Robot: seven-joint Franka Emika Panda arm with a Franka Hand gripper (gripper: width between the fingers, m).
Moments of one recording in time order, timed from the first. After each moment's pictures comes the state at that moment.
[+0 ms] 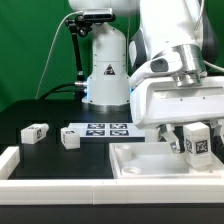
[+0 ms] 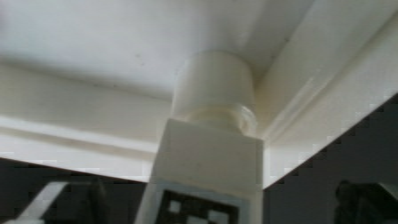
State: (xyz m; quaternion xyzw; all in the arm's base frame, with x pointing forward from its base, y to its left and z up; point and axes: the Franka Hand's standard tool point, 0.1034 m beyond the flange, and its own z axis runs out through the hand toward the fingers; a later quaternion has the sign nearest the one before) arm 0.602 0.117 0.058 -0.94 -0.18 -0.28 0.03
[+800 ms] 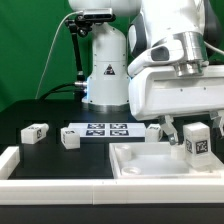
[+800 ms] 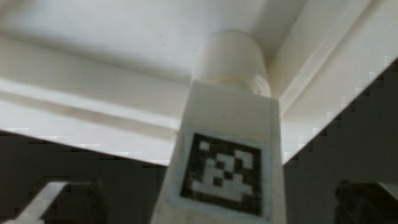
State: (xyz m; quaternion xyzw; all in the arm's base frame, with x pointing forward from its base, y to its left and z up) arm 0.610 0.112 0.072 -0.96 -0.18 -0.22 0.03
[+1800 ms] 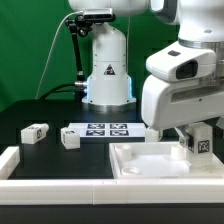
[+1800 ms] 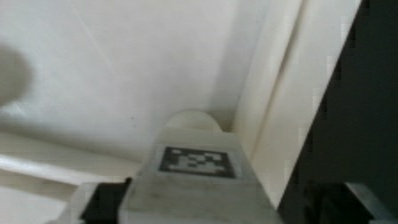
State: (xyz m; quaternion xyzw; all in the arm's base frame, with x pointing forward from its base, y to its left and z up) arm 0.612 0.121 0.074 -0.98 -0.17 0.07 0.04
